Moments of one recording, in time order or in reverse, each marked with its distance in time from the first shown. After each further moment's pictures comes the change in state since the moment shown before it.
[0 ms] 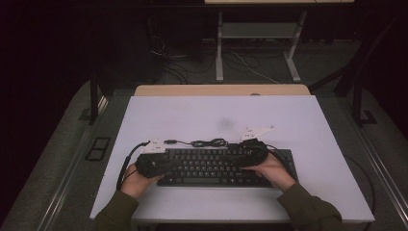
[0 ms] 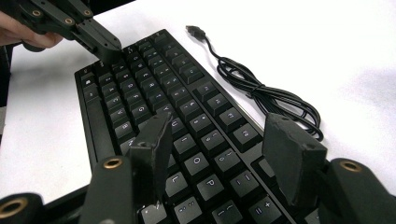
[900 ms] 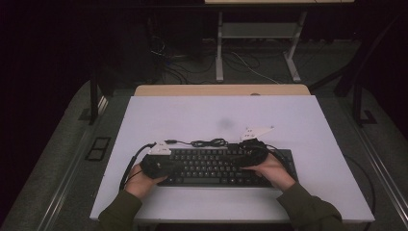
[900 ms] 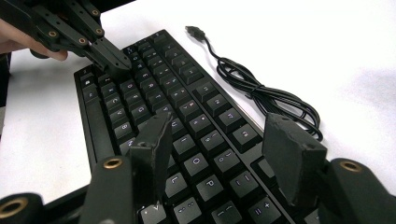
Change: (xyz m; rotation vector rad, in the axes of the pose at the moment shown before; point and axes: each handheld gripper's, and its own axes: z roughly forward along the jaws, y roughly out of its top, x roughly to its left) left arm 0.000 -0.002 0.015 0.080 0.005 0.036; right arm 0.000 0.000 0.000 -0.001 -0.001 -0.001
